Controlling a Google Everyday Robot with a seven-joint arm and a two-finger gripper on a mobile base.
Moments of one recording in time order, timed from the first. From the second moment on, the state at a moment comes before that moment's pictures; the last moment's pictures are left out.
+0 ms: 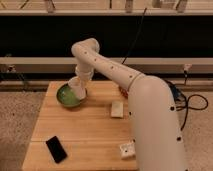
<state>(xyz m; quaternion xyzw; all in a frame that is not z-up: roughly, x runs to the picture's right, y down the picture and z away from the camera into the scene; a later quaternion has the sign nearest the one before) -0.120 -0.014 0.843 -0.25 -0.24 -0.44 0.83</state>
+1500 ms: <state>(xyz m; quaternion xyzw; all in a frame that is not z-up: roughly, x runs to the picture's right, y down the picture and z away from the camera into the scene) -0.117 -0.015 0.843 -0.25 -0.24 -0.45 0.82</state>
